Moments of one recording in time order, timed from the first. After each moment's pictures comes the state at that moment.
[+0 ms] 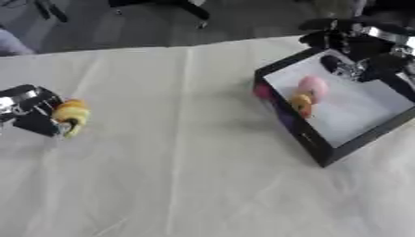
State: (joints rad) left arm -0.72 0.45 -0.40 -1.36 -0.50 0.52 -0.46; right arm -0.40 -0.95 0.06 -1.41 -0.49 -0.41 0.70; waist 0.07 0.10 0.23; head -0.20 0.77
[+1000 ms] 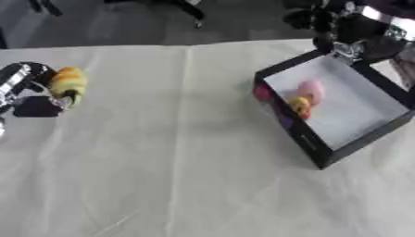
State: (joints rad) left arm -0.68 0.33 -0.32 -1.42 -0.51 0.40 -0.15; right arm -0.45 -0.92 0.06 -1.56 -0.62 -0.39 0.72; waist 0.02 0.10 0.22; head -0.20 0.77
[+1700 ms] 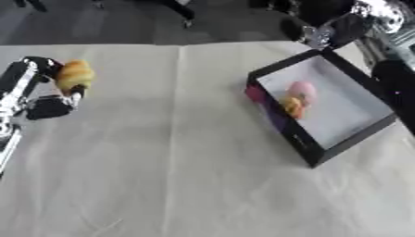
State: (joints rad) left arm -0.66 0.22 -0.30 -1.42 -0.66 0.30 -0.02; right arm -0.62 -0.84 0.15 -1.60 -0.63 -0.40 0.78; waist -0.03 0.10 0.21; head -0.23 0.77
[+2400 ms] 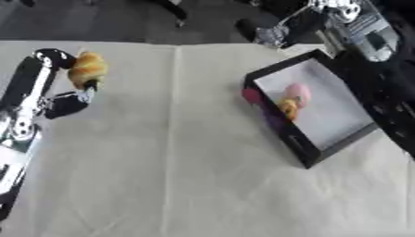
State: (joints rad) left arm -0.66 0.15 -0.29 -1.42 -0.79 0.22 0.07; right arm -0.78 -0.72 0.26 -1.51 -0.48 -0.43 0.75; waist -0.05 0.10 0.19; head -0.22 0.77
